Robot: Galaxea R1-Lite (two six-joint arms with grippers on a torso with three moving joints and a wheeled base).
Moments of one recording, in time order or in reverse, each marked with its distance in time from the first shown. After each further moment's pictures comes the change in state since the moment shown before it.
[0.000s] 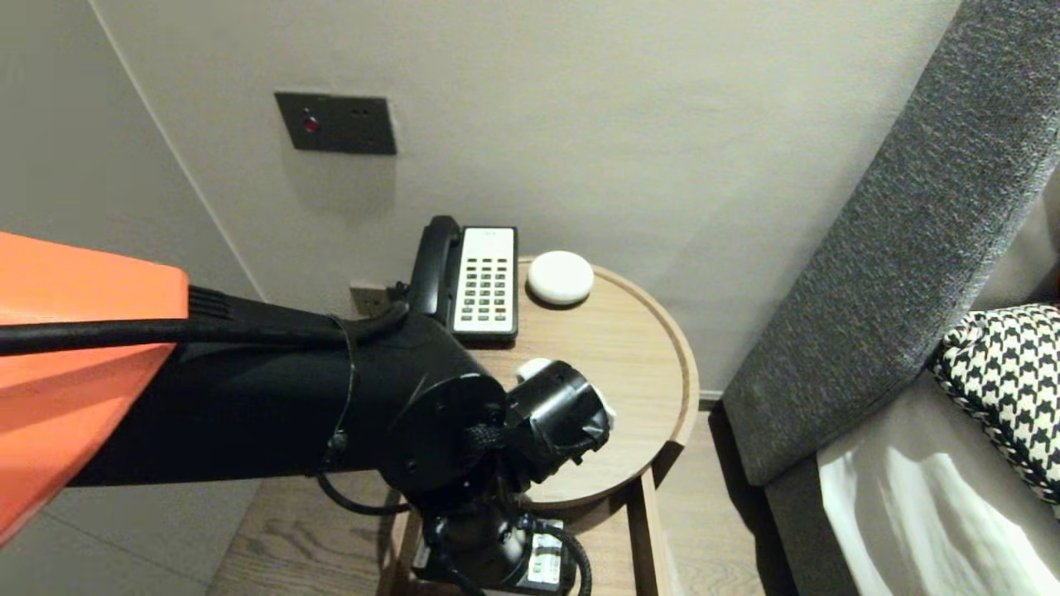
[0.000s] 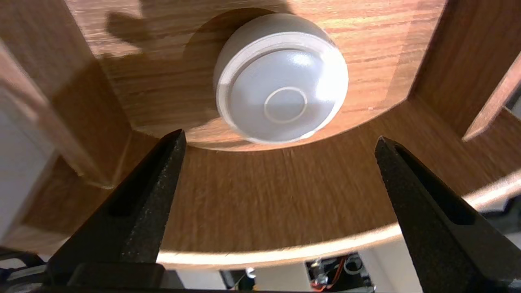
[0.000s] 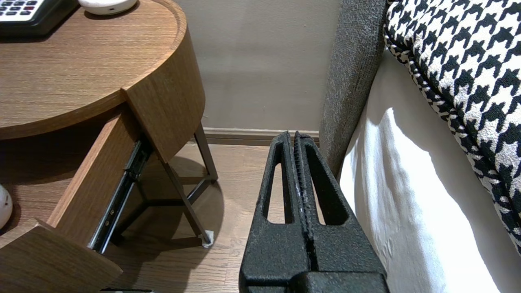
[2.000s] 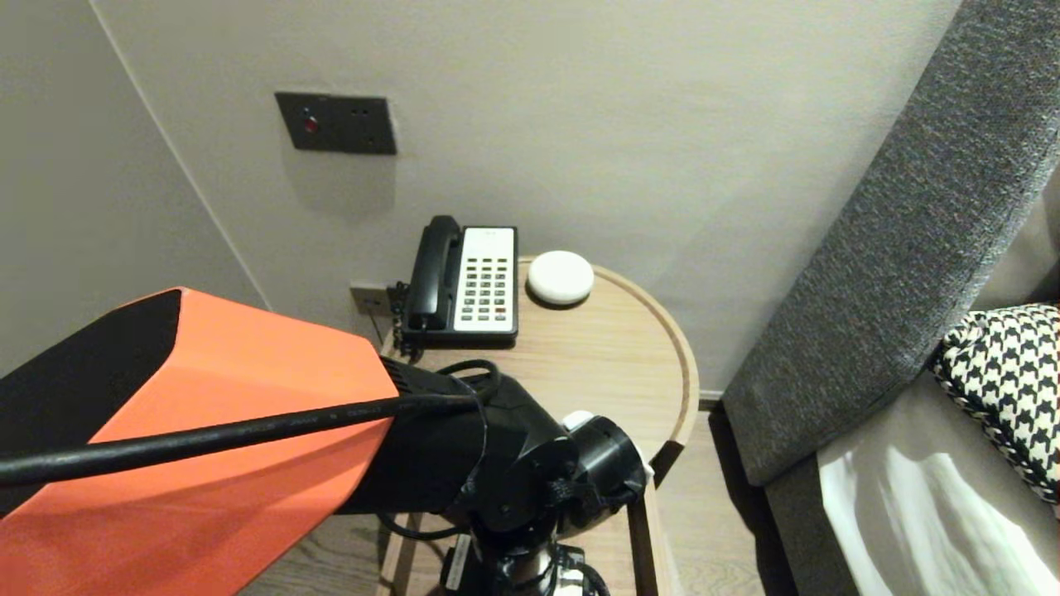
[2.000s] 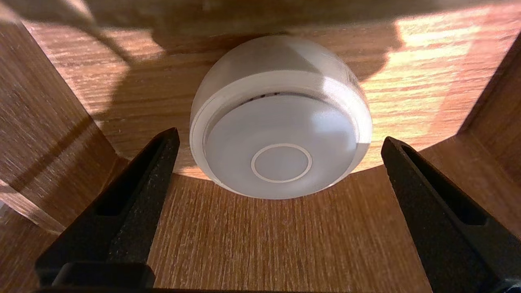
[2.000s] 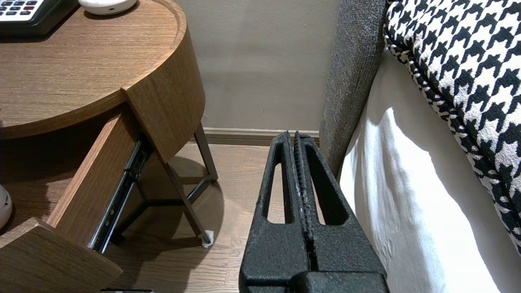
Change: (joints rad) left arm -0.042 0.155 -0.034 -0.019 0.064 -0.018; right arm 0.000 0.000 0.000 0.000 -0.001 0.000
